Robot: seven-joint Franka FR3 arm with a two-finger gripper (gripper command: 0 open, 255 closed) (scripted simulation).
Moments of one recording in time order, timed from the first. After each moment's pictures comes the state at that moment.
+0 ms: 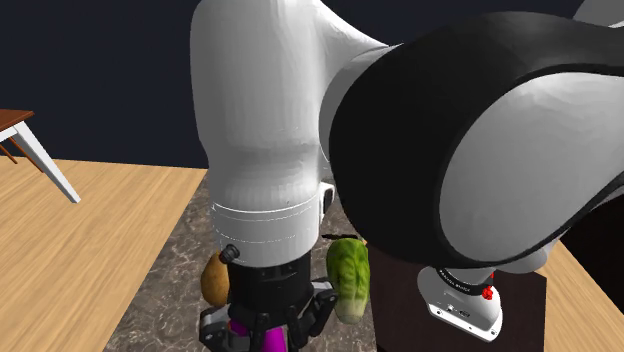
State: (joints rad) arm 0.22 -0.32 0.74 -2.10 0.57 1.88 1.33
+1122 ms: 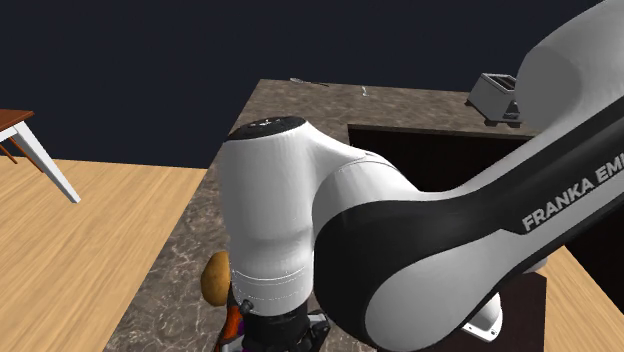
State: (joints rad) arm 0.22 -0.24 0.81 -2.27 0.58 2.11 1.28
